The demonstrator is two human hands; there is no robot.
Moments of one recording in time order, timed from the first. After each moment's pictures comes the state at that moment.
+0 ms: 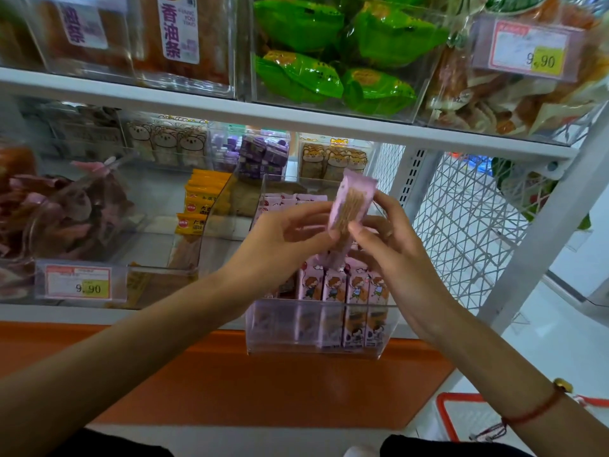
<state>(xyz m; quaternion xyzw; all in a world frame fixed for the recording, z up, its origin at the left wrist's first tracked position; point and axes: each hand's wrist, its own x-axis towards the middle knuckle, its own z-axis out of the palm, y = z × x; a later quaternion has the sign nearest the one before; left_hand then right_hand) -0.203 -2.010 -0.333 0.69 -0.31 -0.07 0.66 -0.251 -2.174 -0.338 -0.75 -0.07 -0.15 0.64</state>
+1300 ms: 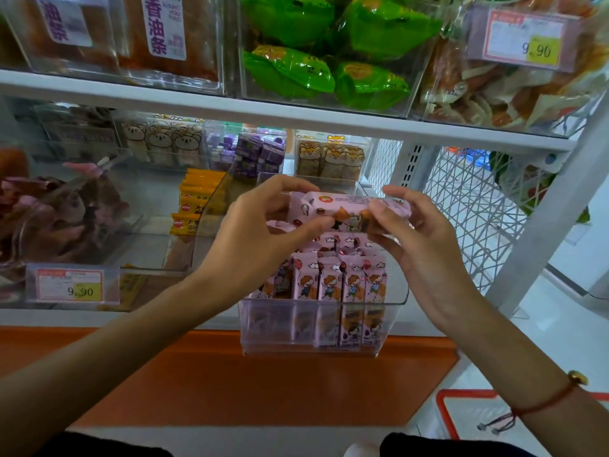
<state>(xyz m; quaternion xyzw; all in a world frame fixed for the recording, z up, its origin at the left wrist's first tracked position) -0.199 -2.004 -0.331 0.73 -0.34 0.12 0.58 -0.250 -2.193 -0.329 -0.68 -0.02 -0.24 0.70</state>
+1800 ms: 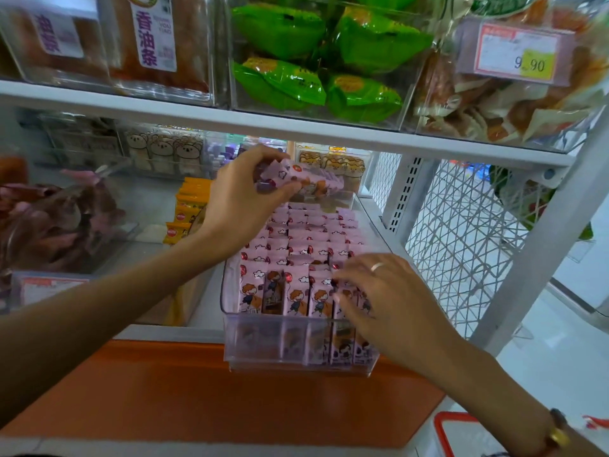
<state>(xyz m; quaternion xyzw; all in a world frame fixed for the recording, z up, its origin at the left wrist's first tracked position) -0.129 -2.017 -0.318 0.78 -0.26 0.26 0.50 -0.258 -2.202 -0.359 -0.97 -0.12 -0.21 0.06</state>
